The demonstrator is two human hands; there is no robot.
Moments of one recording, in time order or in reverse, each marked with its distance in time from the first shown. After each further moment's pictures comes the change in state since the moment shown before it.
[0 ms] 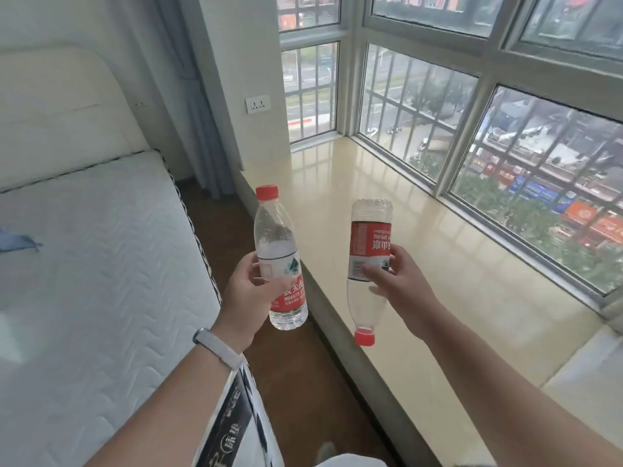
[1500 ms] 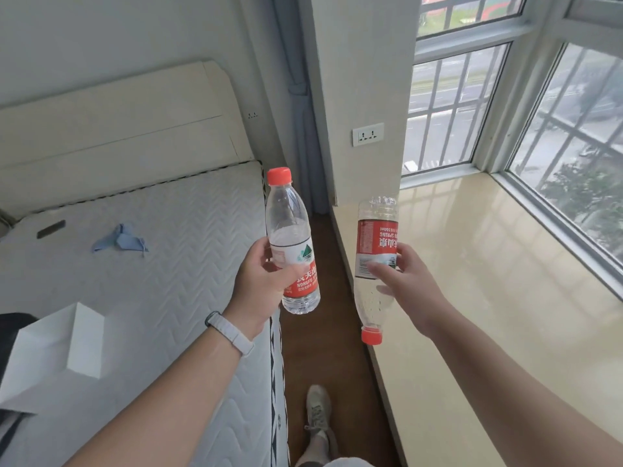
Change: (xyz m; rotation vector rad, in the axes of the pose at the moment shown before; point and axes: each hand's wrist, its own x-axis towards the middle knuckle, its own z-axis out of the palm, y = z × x) left_hand 0.355 0.069 -0.070 0.147 0.389 0.030; right_hand 0.427 -0.071 0.139 0.003 -0.376 -0.025
